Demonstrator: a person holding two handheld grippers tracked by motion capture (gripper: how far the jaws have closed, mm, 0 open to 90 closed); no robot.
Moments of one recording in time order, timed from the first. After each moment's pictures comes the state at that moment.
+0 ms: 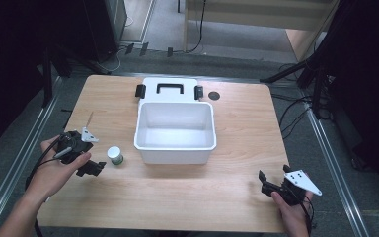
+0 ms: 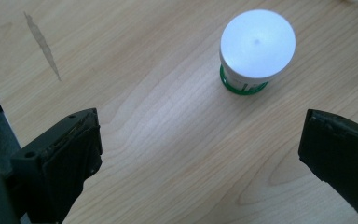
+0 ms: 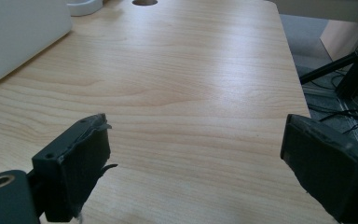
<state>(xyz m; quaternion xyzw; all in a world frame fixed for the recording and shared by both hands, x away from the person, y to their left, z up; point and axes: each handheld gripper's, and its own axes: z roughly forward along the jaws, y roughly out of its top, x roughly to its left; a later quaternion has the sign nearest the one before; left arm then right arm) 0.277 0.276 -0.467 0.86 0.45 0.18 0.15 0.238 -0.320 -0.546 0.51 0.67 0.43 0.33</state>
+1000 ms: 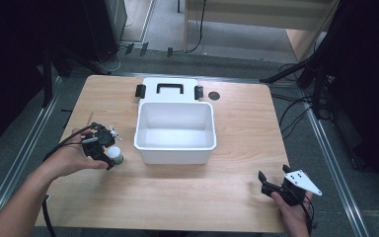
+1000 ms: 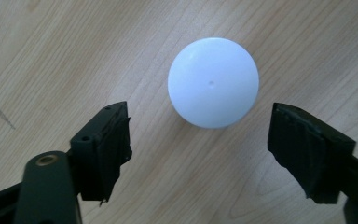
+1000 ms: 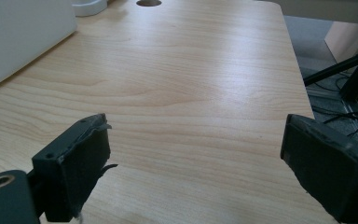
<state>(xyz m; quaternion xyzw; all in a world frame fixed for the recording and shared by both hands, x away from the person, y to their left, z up) 0.318 0.235 -0.475 0.92 0.36 0.11 0.06 0.238 -0.320 -0.546 0.50 0.68 0.43 0.32</state>
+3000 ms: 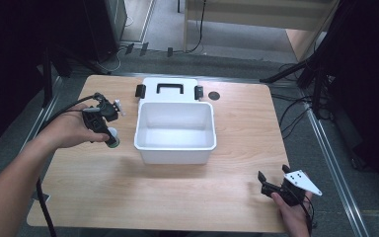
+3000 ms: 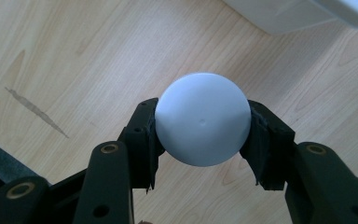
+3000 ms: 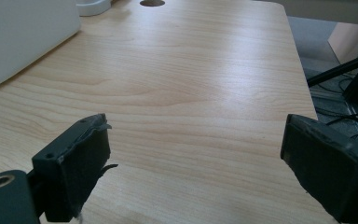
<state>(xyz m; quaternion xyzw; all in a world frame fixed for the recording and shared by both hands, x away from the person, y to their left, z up) 0.354 0.220 -0.391 0.94 0.34 0.06 0.04 0.237 -0.320 -0.546 0.50 0.68 0.44 0.32</state>
